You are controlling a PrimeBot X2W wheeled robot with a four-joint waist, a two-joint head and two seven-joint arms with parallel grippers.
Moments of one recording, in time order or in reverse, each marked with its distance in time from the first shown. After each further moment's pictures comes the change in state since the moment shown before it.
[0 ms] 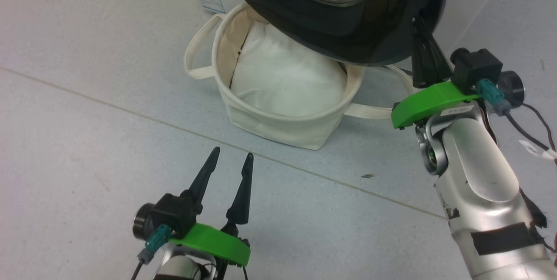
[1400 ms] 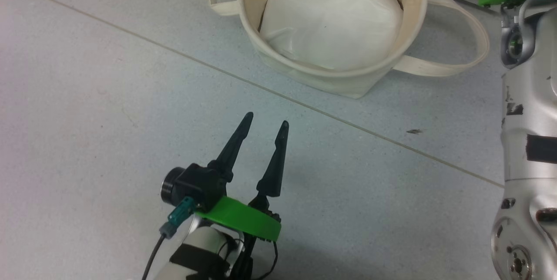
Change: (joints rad) left arm -0.137 -0.010 -0.149 -0.051 -0.087 0.068 0.000; right arm -0.372 -0.010 -0.335 0.072 -0.160 0.000 0.000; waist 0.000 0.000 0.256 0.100
